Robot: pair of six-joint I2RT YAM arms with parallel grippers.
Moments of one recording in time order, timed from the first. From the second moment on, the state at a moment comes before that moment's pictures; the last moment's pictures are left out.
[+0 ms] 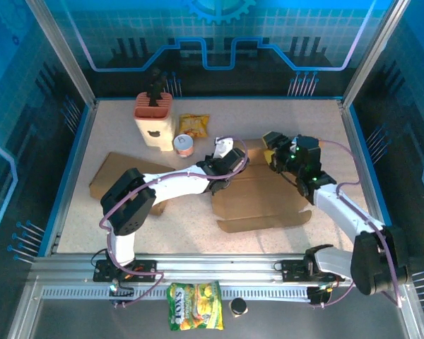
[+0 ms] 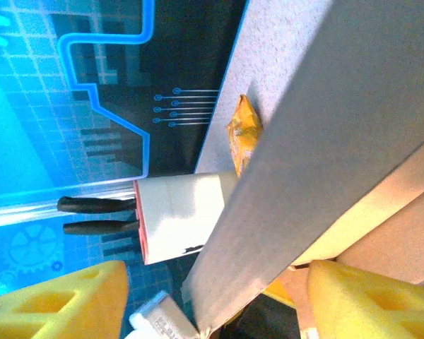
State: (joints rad) left arm -0.85 1.90 1.31 -0.31 -0.77 -0.52; right arm 0.20 1.18 0.70 0.12 -0.31 1.40
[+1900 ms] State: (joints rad) left arm -0.49 1.90 1.37 -0.47 -0.15 -0.41; right arm -0.30 1.57 1.01 -0.25 -0.49 0.57
